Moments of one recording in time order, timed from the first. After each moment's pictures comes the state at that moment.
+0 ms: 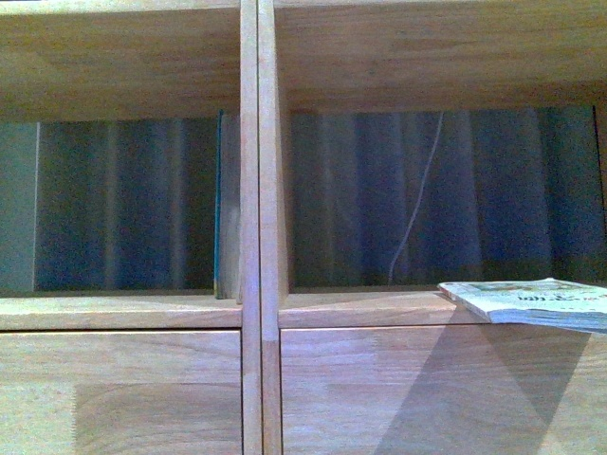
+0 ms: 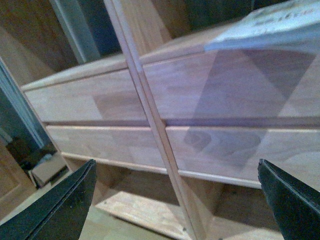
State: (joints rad) left arm 0.14 0.31 0.14 0.42 0.22 0.04; right arm -0.17 0.46 0.27 0.34 -0.60 0.42
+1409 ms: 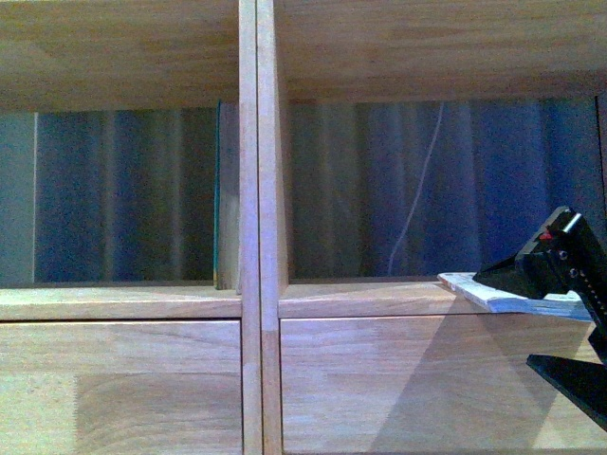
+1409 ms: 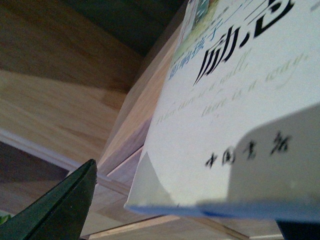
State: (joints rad) left arm 0.14 1.05 0.49 0.91 0.46 -0.40; right arm 0.07 1.47 0.82 0.72 -0.21 0.95
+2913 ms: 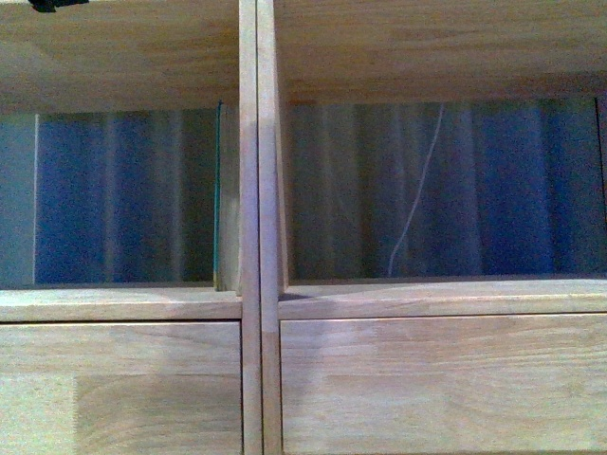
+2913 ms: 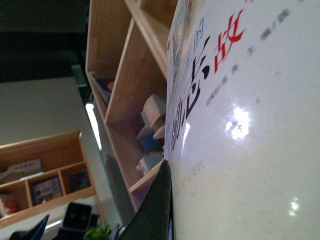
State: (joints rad) left arm -0.15 1.26 1.20 0.93 0.91 -1.24; right arm 0.16 1.23 1.00 1.19 -0.38 1.00
